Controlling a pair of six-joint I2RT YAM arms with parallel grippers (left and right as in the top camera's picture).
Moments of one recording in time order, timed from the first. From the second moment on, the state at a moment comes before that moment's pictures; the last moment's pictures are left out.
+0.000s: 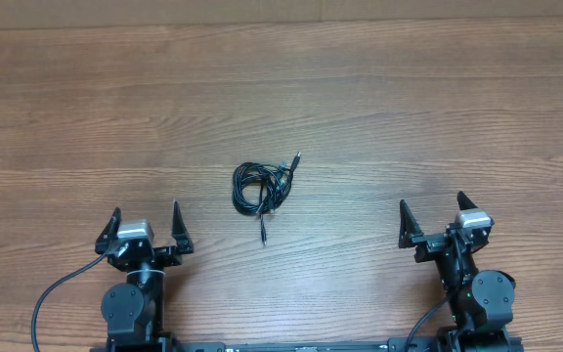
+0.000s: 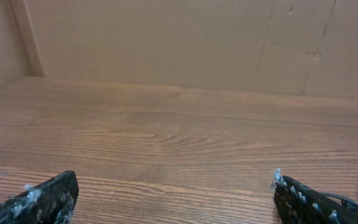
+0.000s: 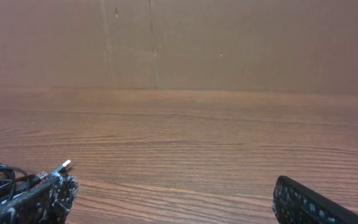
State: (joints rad) left arm 0.05 0.01 0.01 -0.08 -0.04 -0.05; right arm 0.09 0.07 0.02 -0.03 -0.06 0.04
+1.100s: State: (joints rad) left arm 0.05 0.55 0.79 -0.49 0.19 0.06; right arm 0.09 0.07 0.02 -0.04 -0.06 0.04
